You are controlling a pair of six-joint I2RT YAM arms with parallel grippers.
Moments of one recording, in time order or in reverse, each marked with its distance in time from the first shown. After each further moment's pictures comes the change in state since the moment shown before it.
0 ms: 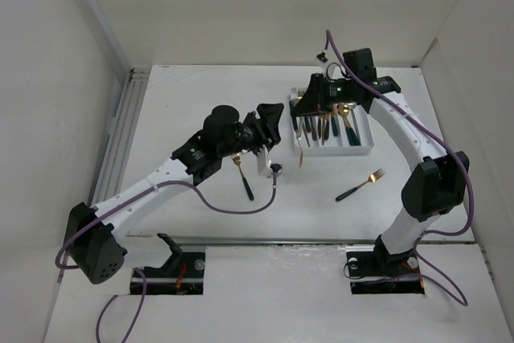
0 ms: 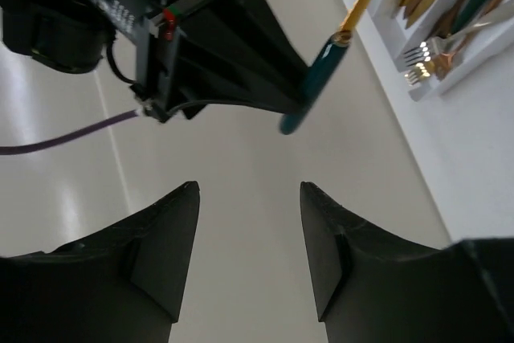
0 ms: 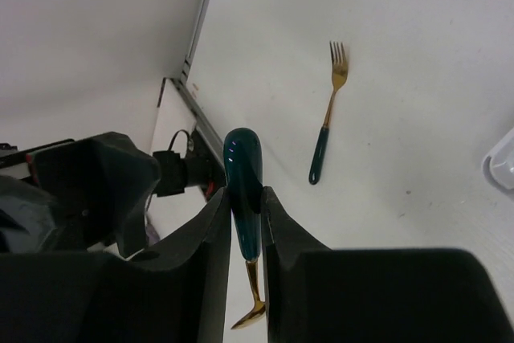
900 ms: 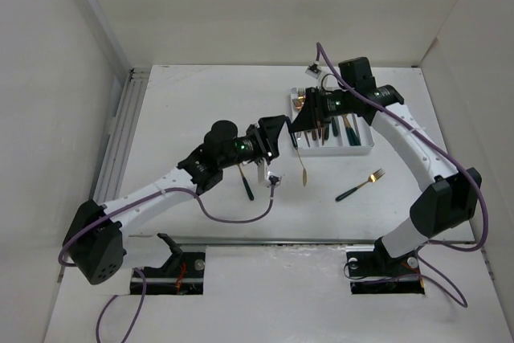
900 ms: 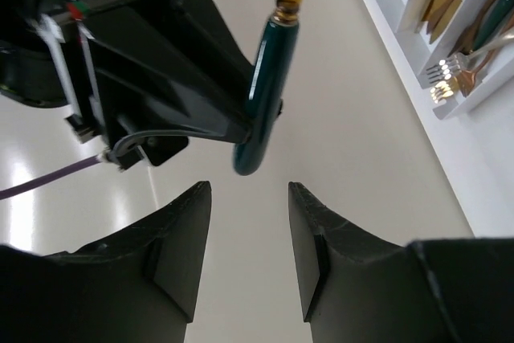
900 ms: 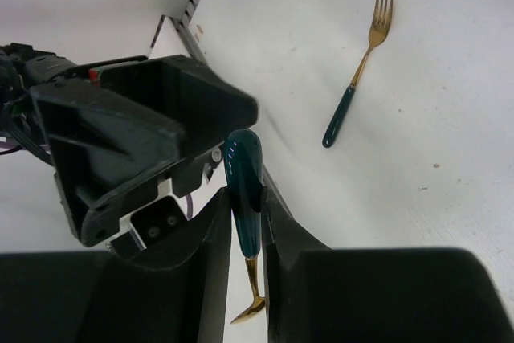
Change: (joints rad) left arm -0.024 0.013 -0.180 0.277 0.033 0.084; right arm 0.081 -0.141 -0.111 -0.084 -0.033 -0.150
